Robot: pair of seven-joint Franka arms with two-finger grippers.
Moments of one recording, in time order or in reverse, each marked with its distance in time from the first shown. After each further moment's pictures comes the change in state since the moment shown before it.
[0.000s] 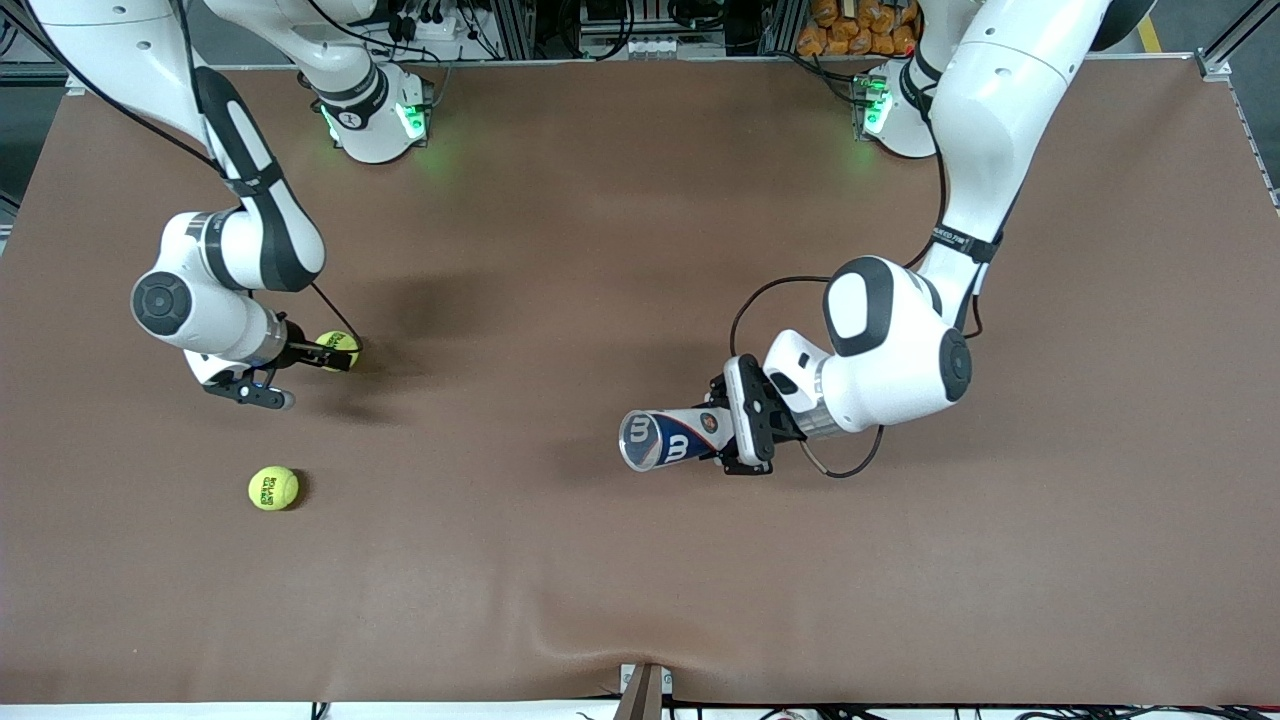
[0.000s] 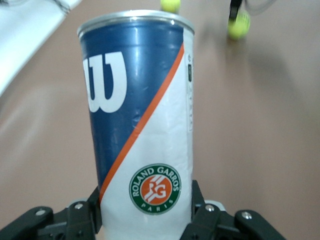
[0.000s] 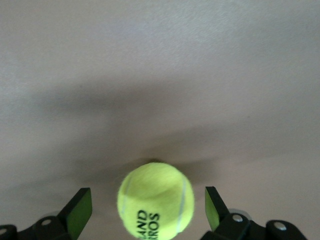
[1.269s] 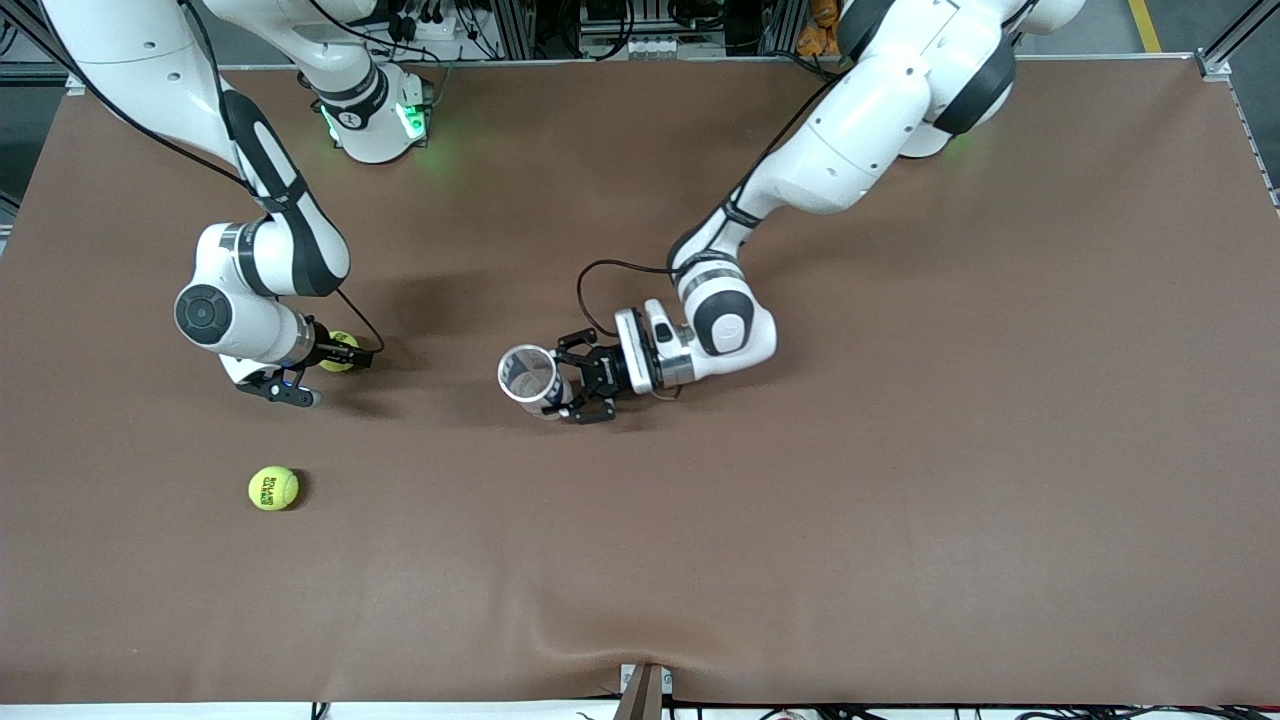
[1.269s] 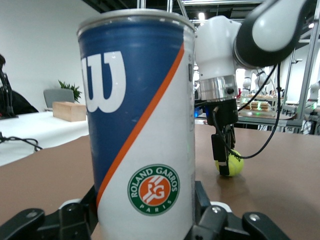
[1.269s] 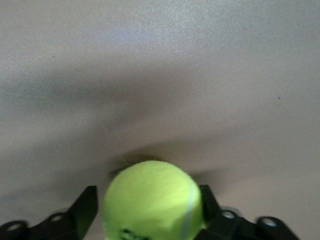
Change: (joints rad) left arm -0.296 0.363 -0.022 0.112 -1.412 -0.075 1.199; right arm 0.013 0.069 -0.002 -0.023 0.000 0.044 0.018
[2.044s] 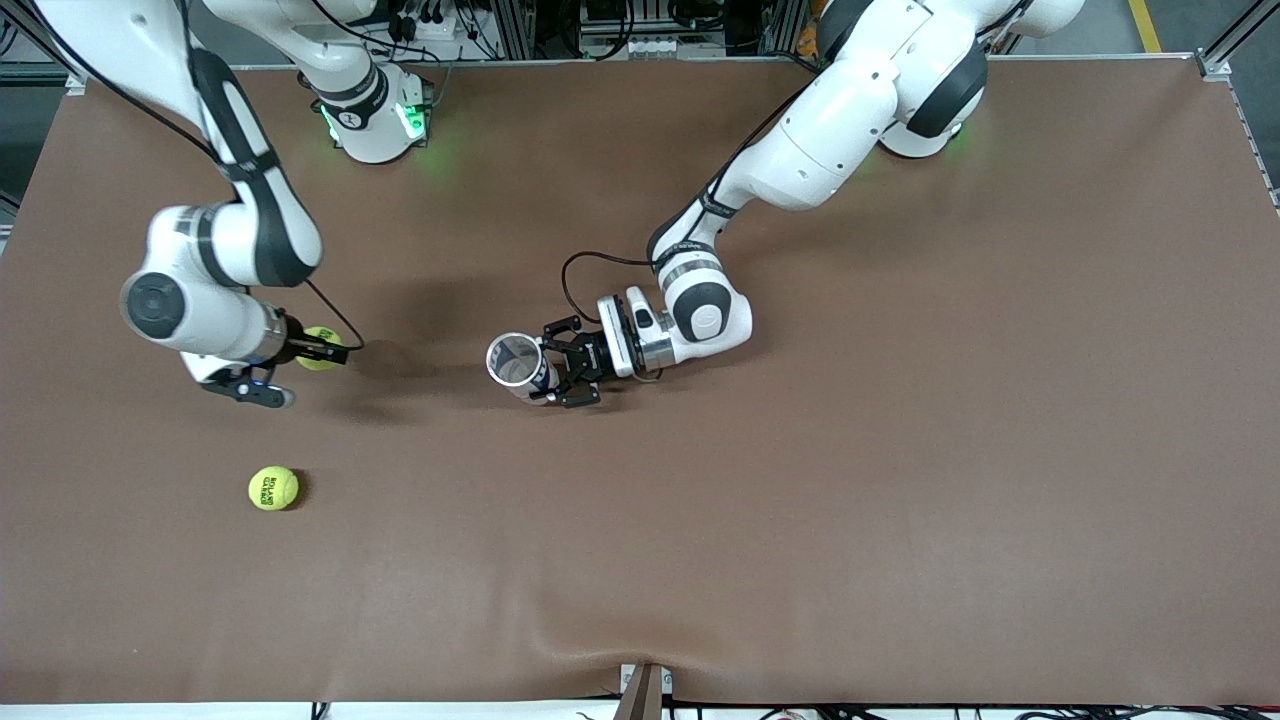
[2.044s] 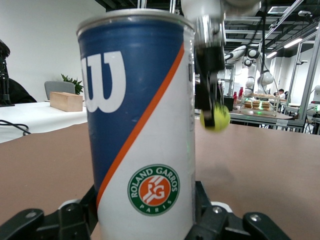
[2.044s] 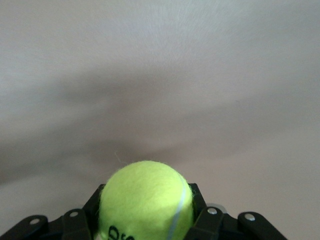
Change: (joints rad) left arm -0.065 0.036 0.028 0.002 -0.082 -0.005 0.008; right arm 0.000 -0.140 0.001 0.135 0.000 -0.292 0.000
